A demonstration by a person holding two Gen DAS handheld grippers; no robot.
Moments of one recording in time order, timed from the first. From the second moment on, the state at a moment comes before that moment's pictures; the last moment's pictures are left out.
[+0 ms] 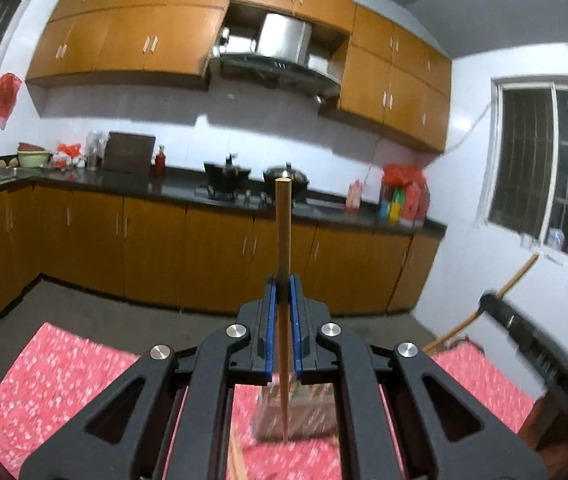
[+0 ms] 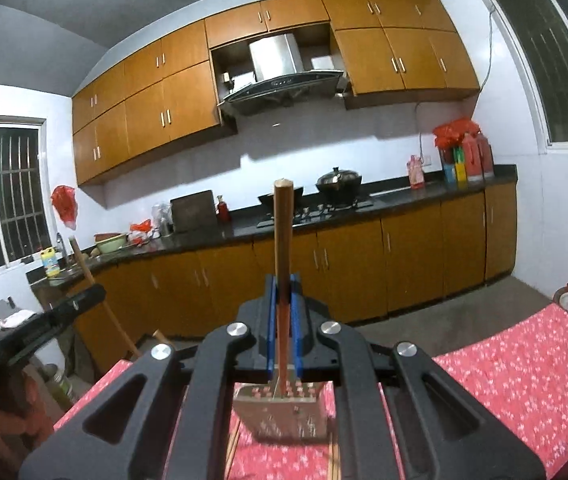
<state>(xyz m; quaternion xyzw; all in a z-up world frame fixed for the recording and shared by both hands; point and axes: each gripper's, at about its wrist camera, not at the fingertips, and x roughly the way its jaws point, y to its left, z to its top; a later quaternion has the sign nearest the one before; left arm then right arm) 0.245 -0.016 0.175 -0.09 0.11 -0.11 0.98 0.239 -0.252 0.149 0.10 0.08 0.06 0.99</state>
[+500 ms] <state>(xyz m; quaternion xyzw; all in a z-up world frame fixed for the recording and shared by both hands) 0.284 -0.048 0.139 -0.08 0.09 -0.08 0.99 0.294 -0.244 0.107 0.09 0.15 0.05 0.98</state>
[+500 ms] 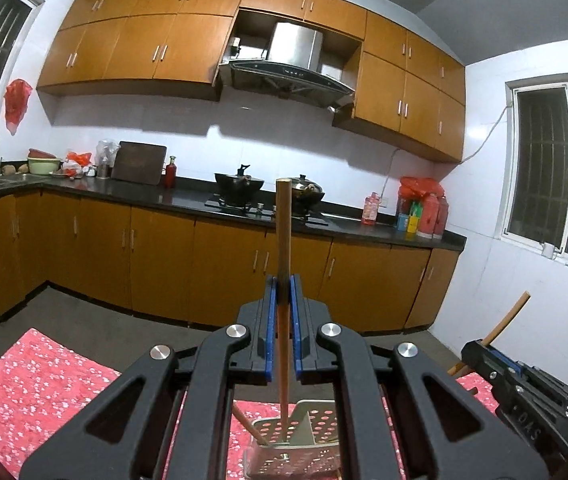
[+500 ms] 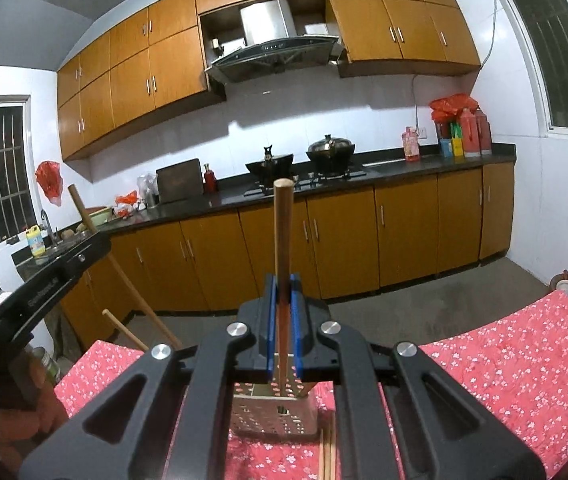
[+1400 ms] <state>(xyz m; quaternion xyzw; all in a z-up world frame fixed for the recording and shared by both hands) 0.220 0.003 0.128 -0.10 0.12 -0.08 0.98 0.210 -0.265 0.090 0.10 0.15 0.03 0.98</state>
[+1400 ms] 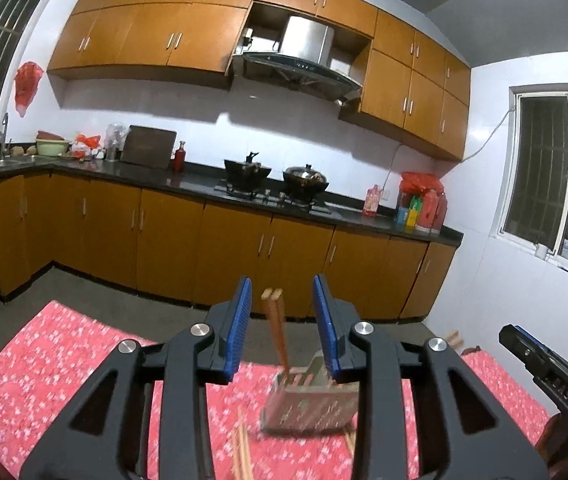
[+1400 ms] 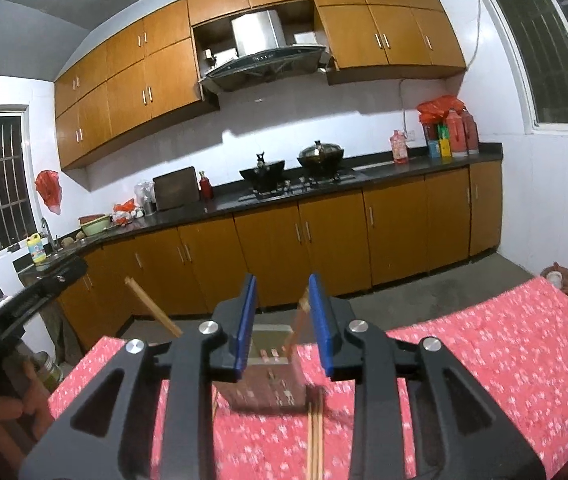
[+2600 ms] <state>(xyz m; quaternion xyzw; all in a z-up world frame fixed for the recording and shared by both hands) 0.206 0.004 -0.076 -0.06 0.43 -0.11 0.90 0.227 -0.257 -0.112 0.09 0.44 0.04 0.89</state>
